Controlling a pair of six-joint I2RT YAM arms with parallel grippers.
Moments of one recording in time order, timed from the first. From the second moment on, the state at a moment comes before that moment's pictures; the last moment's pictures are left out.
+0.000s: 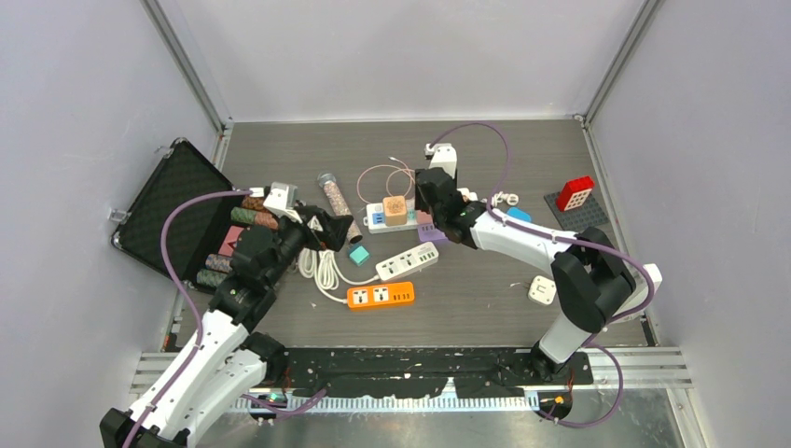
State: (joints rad) left arm -0.44 0.66 0.57 0.03 0.05 -0.34; right arm 0.72 1.64 1.09 0.00 0.55 0.34
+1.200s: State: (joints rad) left arm -0.44 0.68 0.57 0.03 0.02 -0.34; right arm 0.81 1.65 0.83 0.49 0.74 0.27
